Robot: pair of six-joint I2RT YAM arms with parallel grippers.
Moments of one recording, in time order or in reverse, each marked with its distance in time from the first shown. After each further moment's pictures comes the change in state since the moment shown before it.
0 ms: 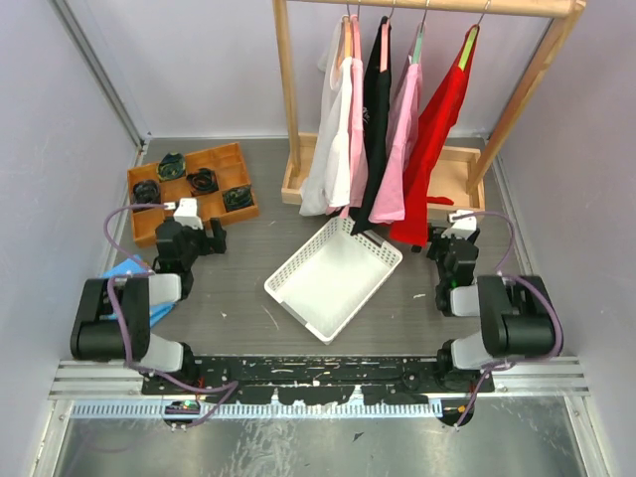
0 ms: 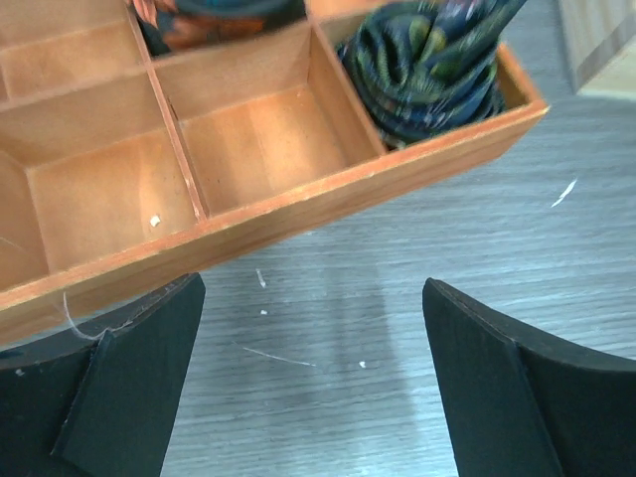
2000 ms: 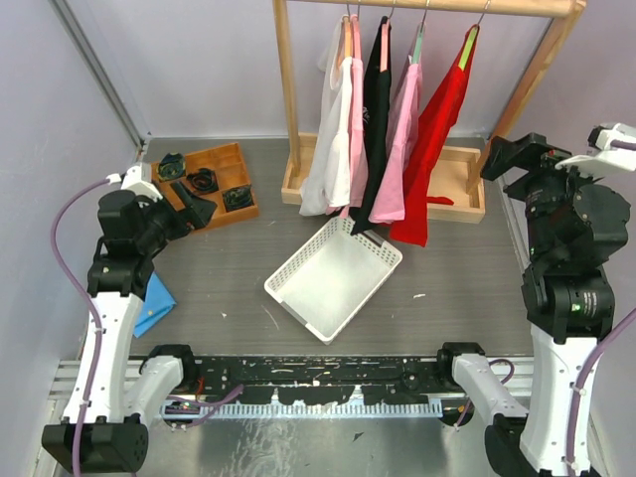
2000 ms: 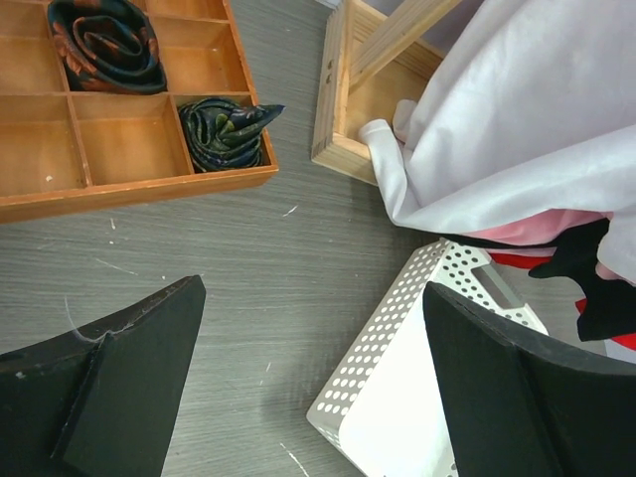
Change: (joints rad) left arm 0.000 -0.640 0.560 -1.218 0.137 -0.425; right arm 0.002 -0.669 1.318 -1.675 0.124 0.199
